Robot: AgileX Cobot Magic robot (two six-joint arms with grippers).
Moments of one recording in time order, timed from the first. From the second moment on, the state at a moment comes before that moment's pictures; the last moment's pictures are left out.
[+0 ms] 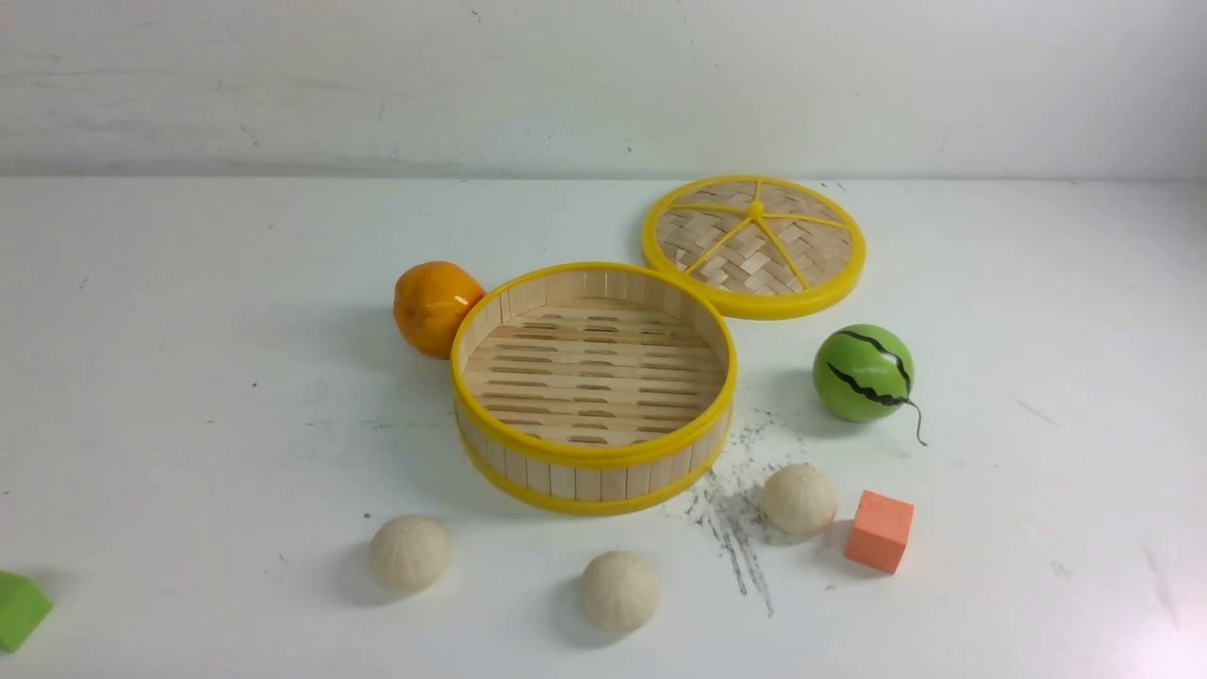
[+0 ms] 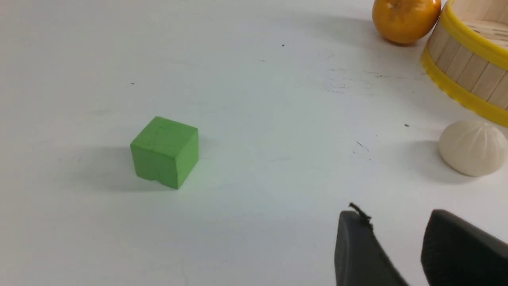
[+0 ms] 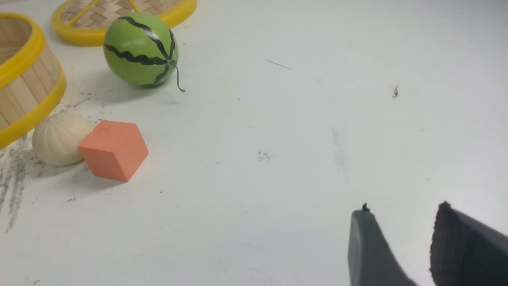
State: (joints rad) right arm -0.09 -0.01 0.01 -0.01 0.39 0.18; left arm -0.01 -0.01 0.03 0.03 0.36 -0.16
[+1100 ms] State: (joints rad) right arm -0.09 -0.01 0.01 -0.01 0.39 0.18; left arm -0.01 0.08 -0.37 -0.70 0.55 -0.18
